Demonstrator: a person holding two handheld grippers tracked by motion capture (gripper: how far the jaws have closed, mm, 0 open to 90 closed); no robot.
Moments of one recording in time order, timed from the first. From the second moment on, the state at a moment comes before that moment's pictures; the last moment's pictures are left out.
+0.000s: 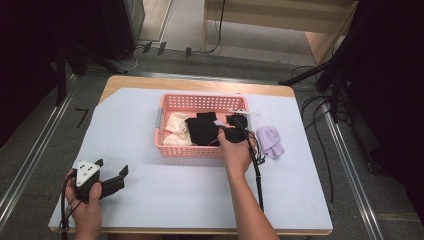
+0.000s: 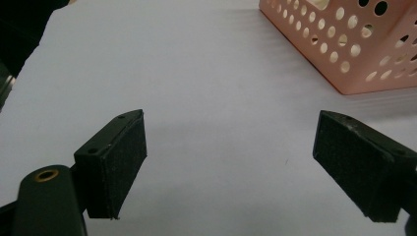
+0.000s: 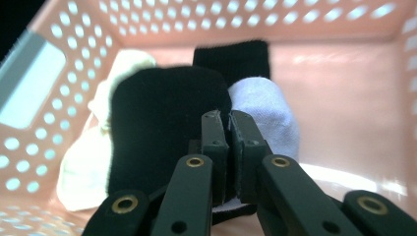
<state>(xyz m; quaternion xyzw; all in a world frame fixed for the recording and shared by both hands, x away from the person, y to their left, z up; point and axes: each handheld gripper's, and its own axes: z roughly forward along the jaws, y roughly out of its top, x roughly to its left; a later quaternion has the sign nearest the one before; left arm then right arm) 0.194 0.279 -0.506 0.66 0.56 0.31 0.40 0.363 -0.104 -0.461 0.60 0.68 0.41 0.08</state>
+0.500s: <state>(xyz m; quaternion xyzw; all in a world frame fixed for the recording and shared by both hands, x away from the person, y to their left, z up) 0.194 0.279 -0.506 0.66 0.56 0.31 0.40 0.346 -0.073 -0.430 0.49 0.68 0.51 0.17</state>
